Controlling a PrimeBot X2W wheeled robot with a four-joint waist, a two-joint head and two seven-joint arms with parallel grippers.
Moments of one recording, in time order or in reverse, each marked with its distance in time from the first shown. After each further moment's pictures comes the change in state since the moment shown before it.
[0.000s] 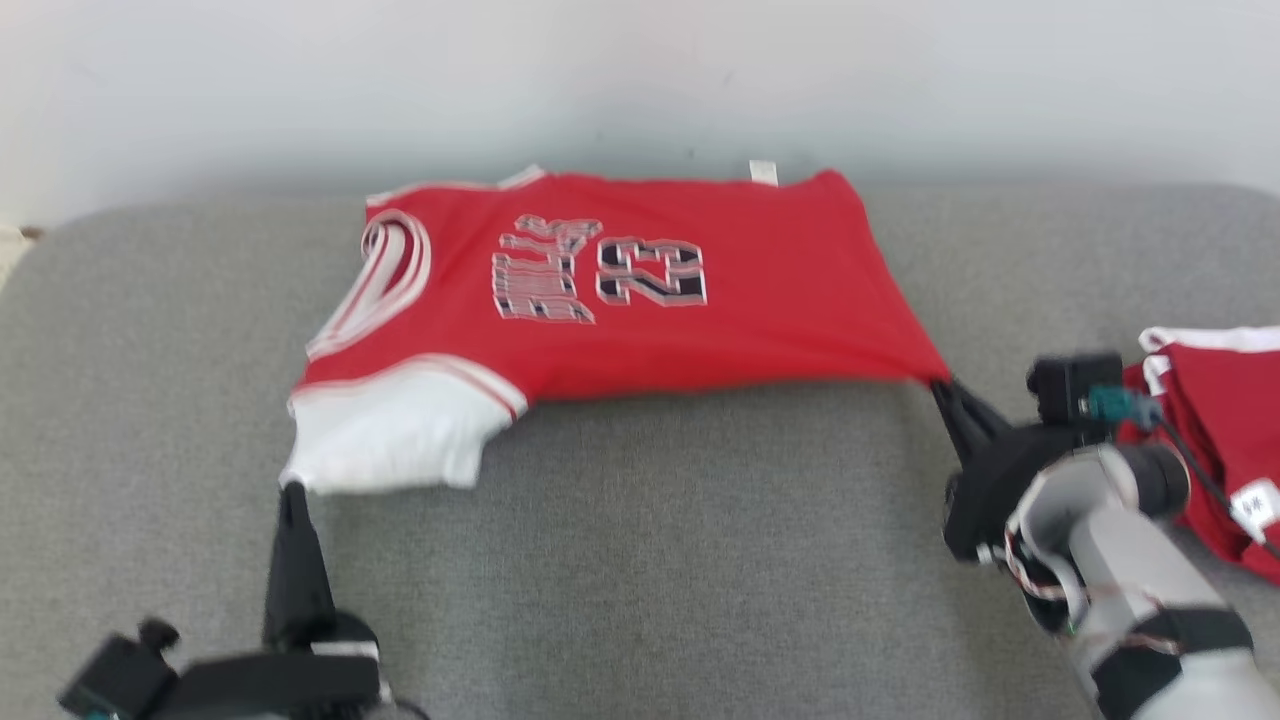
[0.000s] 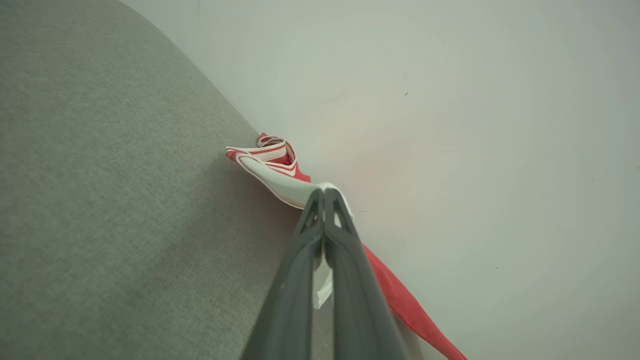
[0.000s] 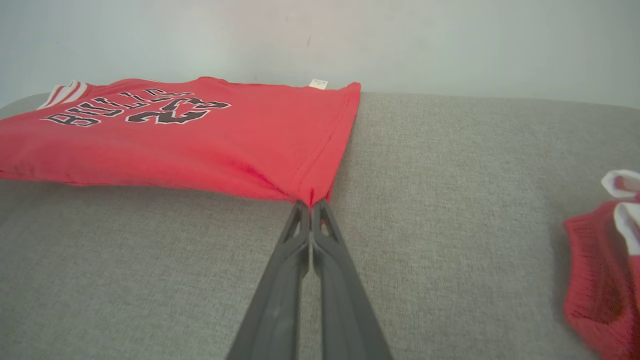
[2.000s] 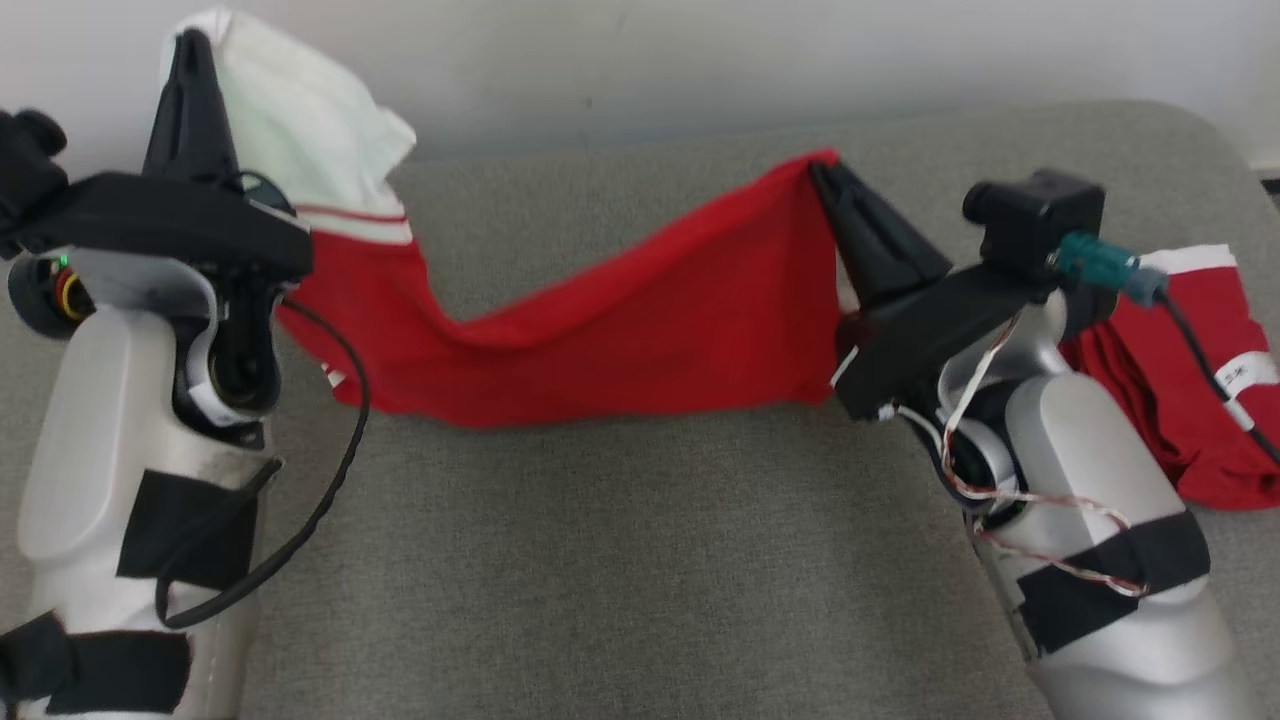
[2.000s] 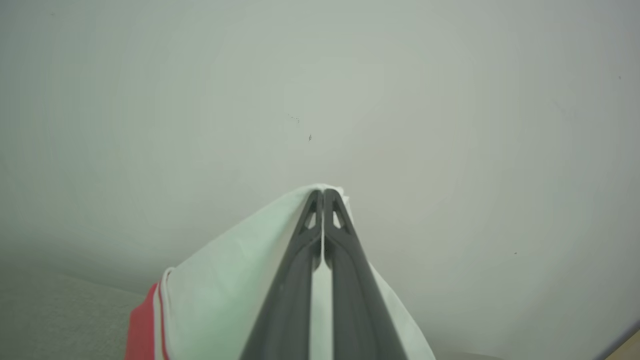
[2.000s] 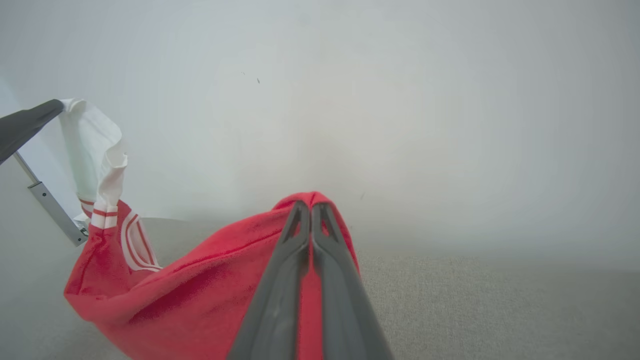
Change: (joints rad) left arm -0.690 0.126 -0.047 0.305 0.268 0.107 0.181; right arm -0.032 0.161 -0.062 -0.501 -0.086 0.000 0.132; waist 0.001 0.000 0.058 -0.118
